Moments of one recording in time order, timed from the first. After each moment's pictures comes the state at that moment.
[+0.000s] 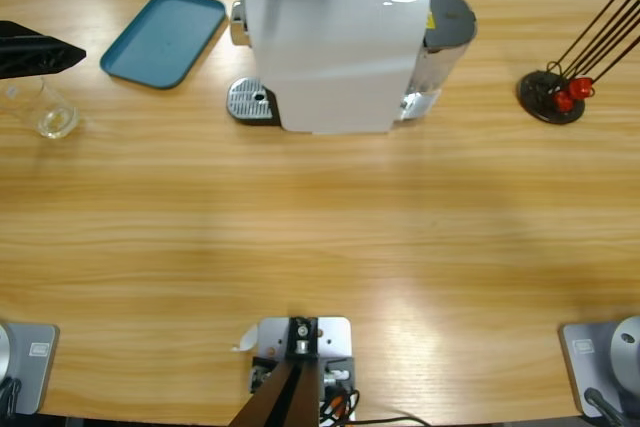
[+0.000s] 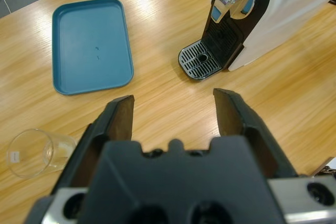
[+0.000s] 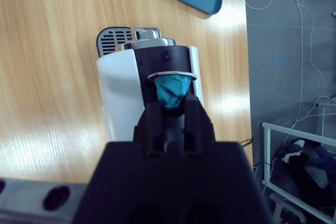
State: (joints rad) arm 0 -0.60 1.16 -0.86 0.34 0.06 -0.09; arm 1 0.85 1.99 -2.03 0.95 -0.05 -0.71
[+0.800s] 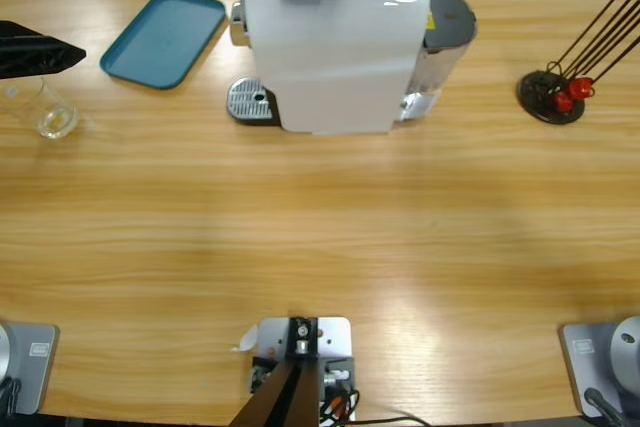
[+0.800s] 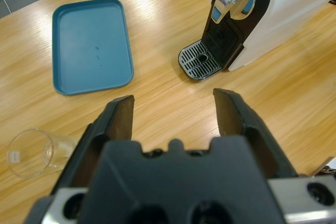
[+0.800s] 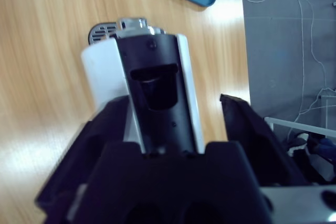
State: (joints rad) arm 0 -0.60 1.16 -0.86 0.34 0.06 -0.09; arm 1 0.84 1.99 -2.03 0.95 -0.05 -0.69
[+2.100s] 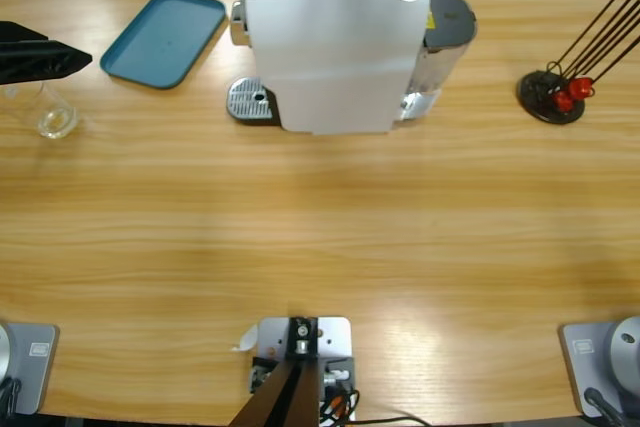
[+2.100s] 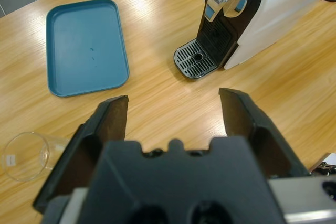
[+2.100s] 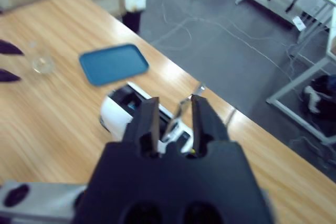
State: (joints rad) arm 0 -0.61 1.16 -0.86 0.34 0.03 -0.08; arm 1 0.93 1.41 -1.49 0.48 -0.31 -0.09
